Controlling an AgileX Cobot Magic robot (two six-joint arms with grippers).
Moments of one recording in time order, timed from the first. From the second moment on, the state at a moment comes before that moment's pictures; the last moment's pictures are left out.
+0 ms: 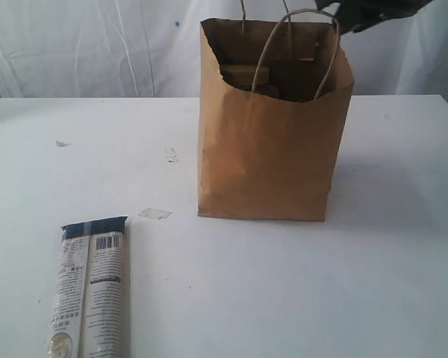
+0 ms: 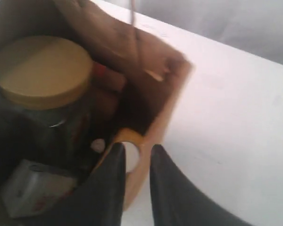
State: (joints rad) left arm -0.02 0.00 0.02 0.25 0.44 -0.79; right arm 0.25 1.58 -1.64 0.10 0.94 -0.16
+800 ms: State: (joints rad) left arm -0.02 0.00 0.02 0.25 0.44 -0.79; right arm 0.01 1.05 -0.74 -0.33 0.20 0.38
